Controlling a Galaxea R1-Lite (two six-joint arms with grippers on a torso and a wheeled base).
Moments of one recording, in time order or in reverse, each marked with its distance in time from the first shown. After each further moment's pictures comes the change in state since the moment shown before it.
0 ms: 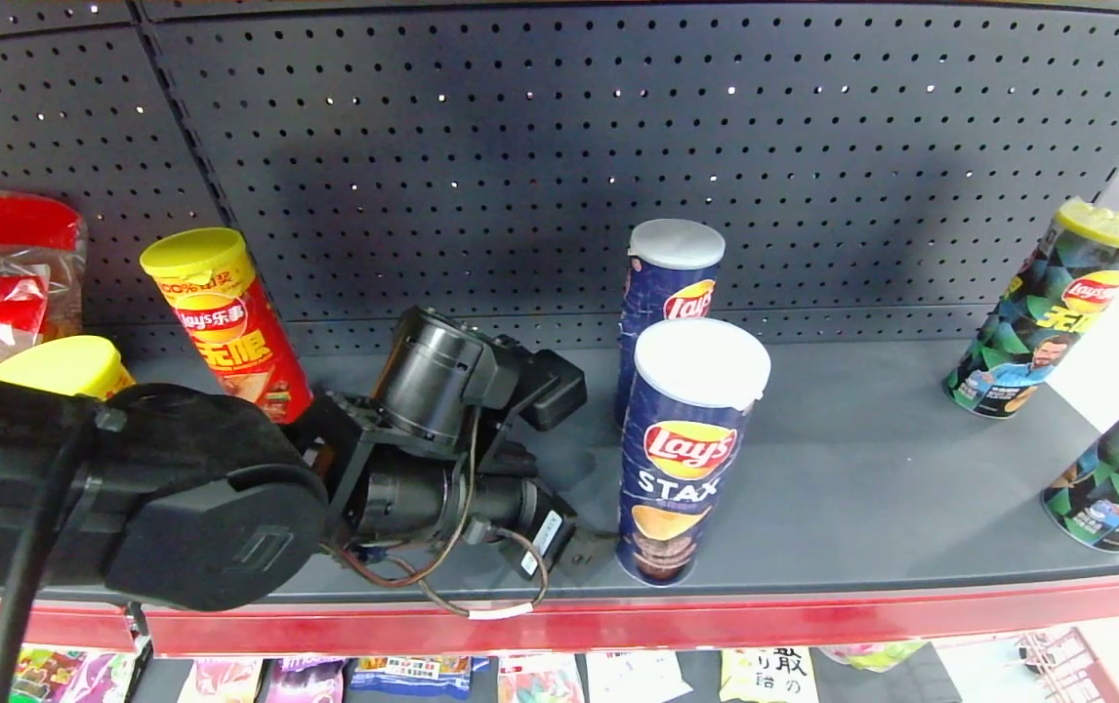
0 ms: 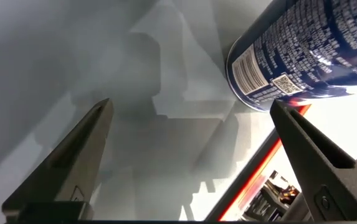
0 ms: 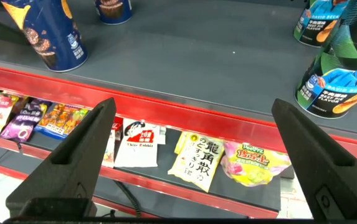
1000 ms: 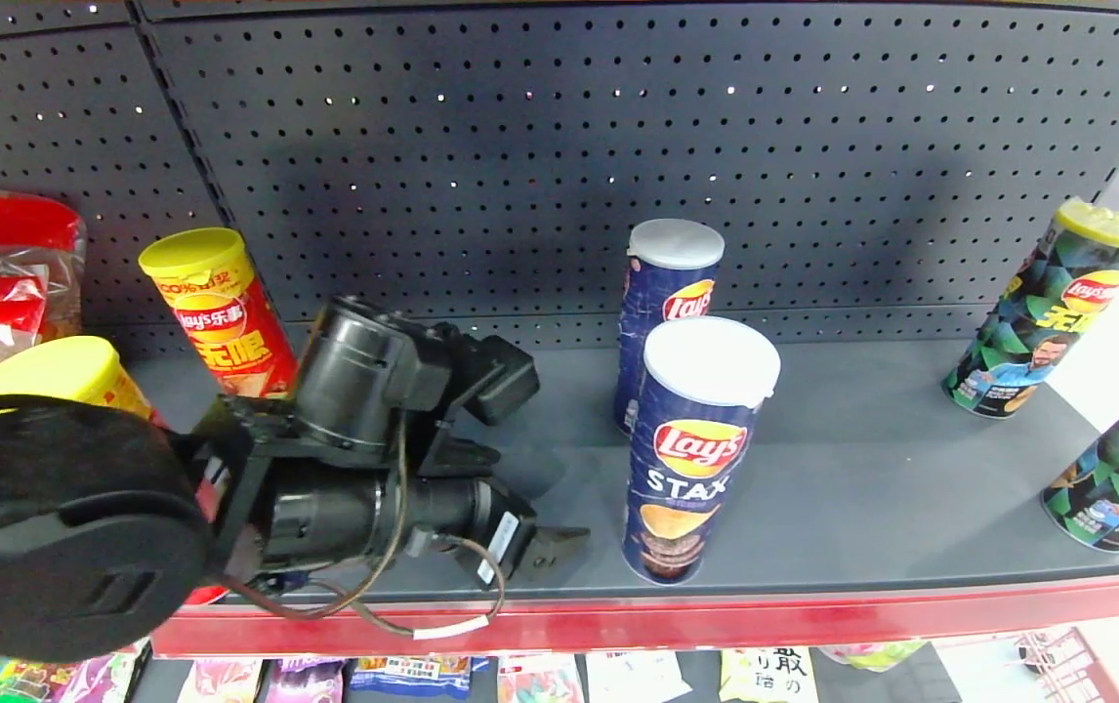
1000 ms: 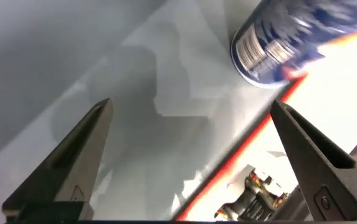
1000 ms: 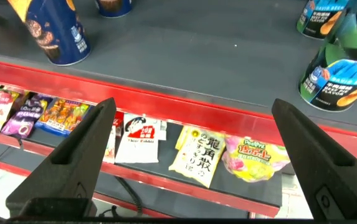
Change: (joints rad) left arm 0.010 -0.153 0.107 0.001 0.029 -0.044; right arm 0.001 -0.013 0.014 0.016 0.001 0.001
